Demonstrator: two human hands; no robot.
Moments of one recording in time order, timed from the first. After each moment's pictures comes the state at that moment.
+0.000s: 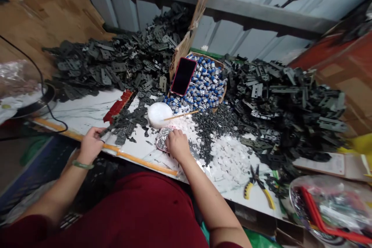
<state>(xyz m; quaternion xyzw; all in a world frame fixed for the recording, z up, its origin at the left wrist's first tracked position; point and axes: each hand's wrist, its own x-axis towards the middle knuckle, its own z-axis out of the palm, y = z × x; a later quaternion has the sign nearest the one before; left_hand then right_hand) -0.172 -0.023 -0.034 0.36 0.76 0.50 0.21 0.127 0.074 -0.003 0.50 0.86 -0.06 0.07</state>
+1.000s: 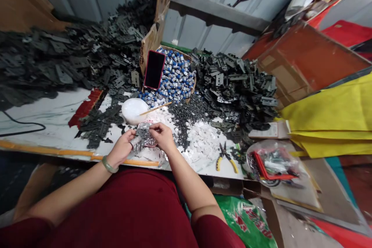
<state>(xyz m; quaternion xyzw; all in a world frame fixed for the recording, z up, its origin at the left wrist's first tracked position) -0.002 0.012 -0.007 0.33 0.52 0.49 0.62 0.152 0.060 -0.003 0.52 0.62 -0.46 -0.37</state>
